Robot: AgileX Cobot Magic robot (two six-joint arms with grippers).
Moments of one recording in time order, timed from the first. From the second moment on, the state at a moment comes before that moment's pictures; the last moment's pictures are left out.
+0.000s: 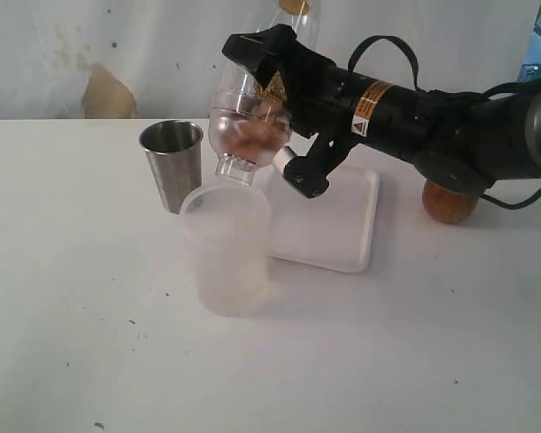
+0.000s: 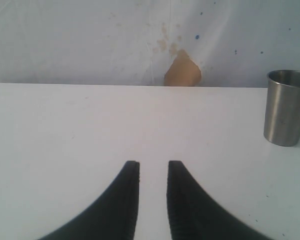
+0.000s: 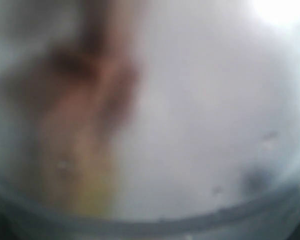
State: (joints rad) left arm 0.06 0.00 0.00 0.08 0.24 -0.07; right arm 0.42 1.82 -1.09 -0.66 -0.78 -1.75
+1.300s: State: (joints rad) left arm 0.06 0.00 0.00 0.08 0.24 -0.07; right arm 0.42 1.82 -1.09 -0.66 -0.78 -1.85
